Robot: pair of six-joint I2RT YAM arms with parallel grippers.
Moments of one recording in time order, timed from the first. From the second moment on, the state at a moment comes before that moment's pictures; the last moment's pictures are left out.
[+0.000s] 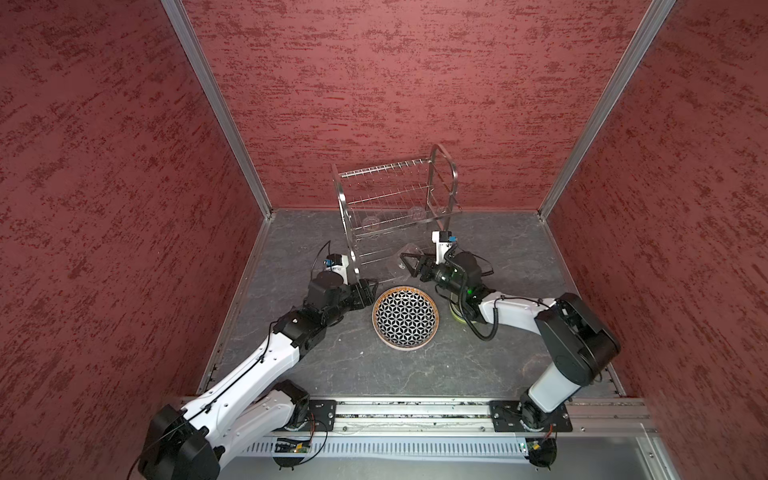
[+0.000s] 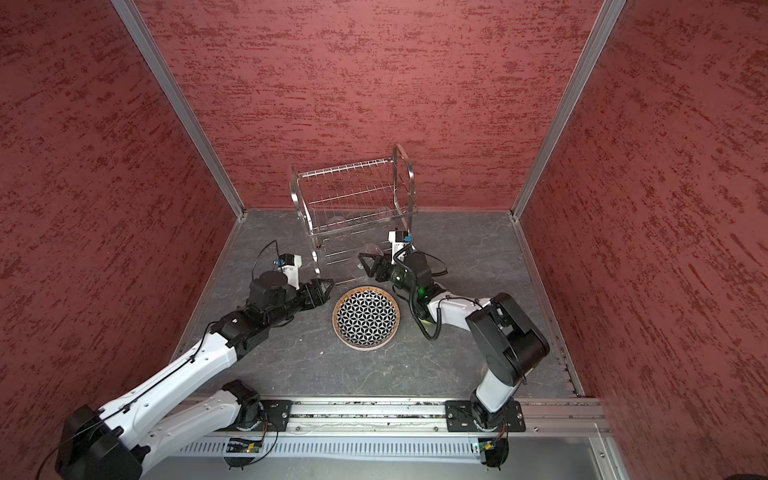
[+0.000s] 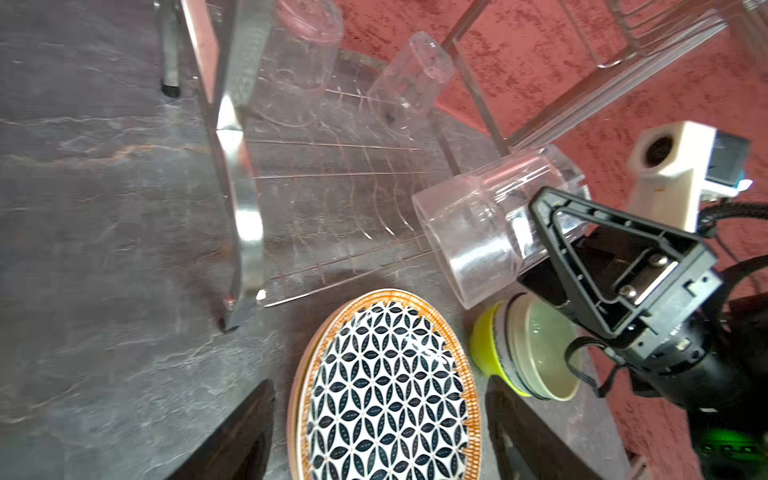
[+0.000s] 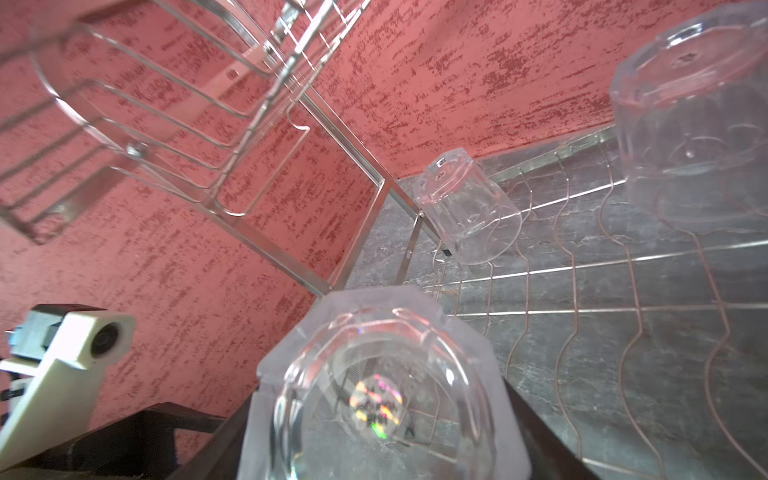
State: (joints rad) left arm -0.53 0.94 0.62 -0.14 0.06 -0.70; right arm 0.58 1.64 0.77 0.81 -0.28 0.74
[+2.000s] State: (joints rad) left arm -0.68 1.18 0.75 0.41 0.34 -0.85; right arm 0.57 1.55 0.57 1.37 -0.33 1.30
